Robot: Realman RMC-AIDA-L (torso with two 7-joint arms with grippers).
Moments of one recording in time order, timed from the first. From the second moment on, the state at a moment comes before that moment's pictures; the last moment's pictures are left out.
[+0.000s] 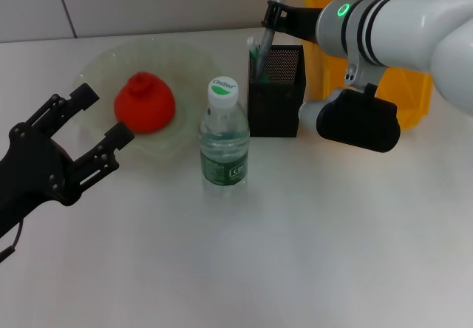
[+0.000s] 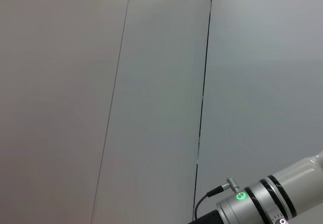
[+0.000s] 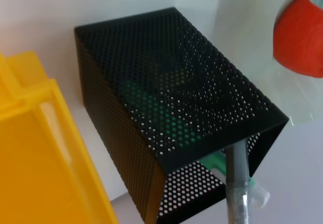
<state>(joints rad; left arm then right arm) -0.31 -2.08 0.91 0.35 1.26 1.77 -0.85 0.57 2.09 -1.75 -1.28 -2.92 -0.63 0.80</state>
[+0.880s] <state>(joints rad) -0.32 -2.08 0.92 0.35 1.25 1.78 -0.85 0.51 2.09 -1.69 -1.50 -2.91 -0.66 1.13</state>
